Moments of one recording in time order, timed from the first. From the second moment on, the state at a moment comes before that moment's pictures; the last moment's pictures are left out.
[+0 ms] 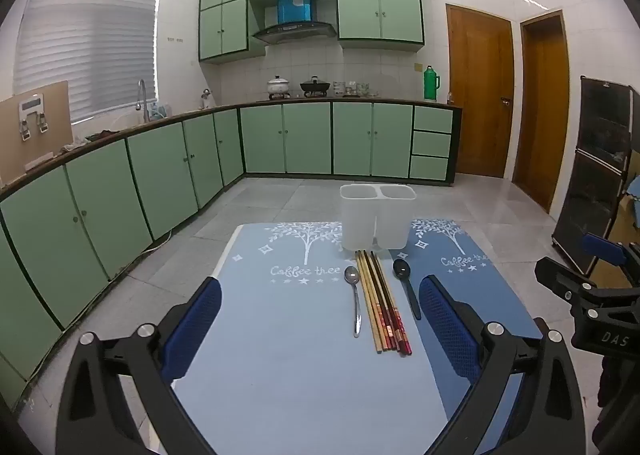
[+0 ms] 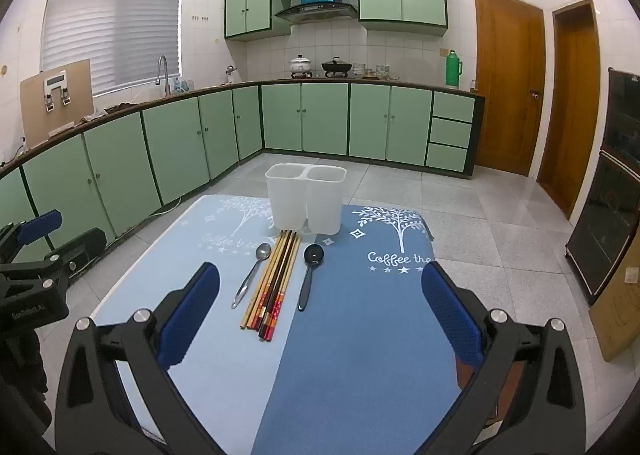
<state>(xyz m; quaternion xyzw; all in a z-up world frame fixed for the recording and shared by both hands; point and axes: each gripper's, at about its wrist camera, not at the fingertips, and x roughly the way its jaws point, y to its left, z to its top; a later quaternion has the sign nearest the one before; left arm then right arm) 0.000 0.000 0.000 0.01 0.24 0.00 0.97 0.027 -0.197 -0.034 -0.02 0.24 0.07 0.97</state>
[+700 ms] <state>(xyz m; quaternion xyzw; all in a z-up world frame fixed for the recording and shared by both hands) -0.003 0.002 0.000 0.02 0.23 0.00 0.97 0.030 -0.198 -0.036 -0.02 0.24 0.07 0.97</state>
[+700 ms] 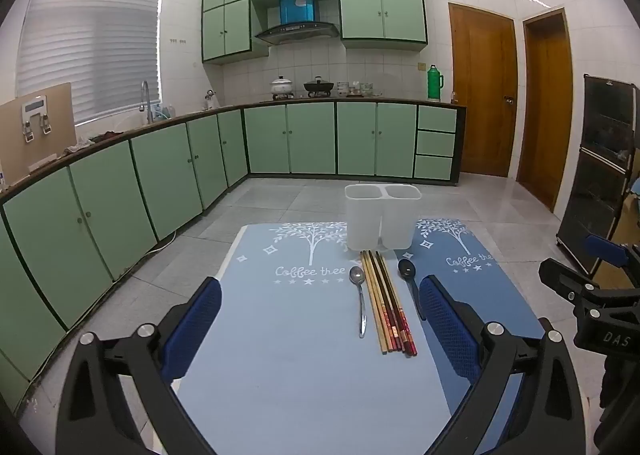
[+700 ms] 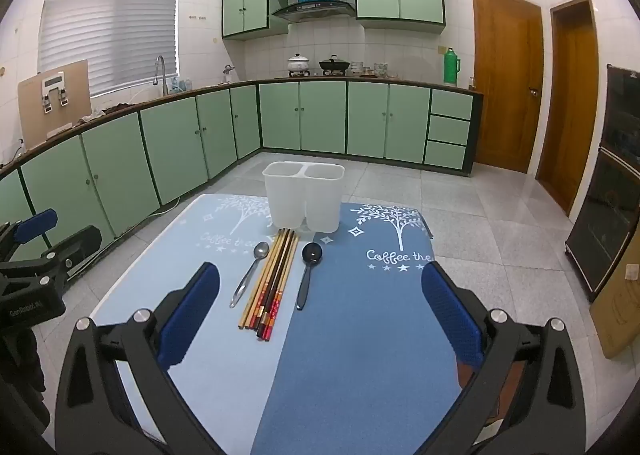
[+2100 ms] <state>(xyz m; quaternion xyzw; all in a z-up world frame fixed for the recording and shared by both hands) 0.001 0.014 -0.002 0.02 0.23 0.01 0.97 0.036 -0.205 -0.049 -0.02 0.25 0.07 0.97</state>
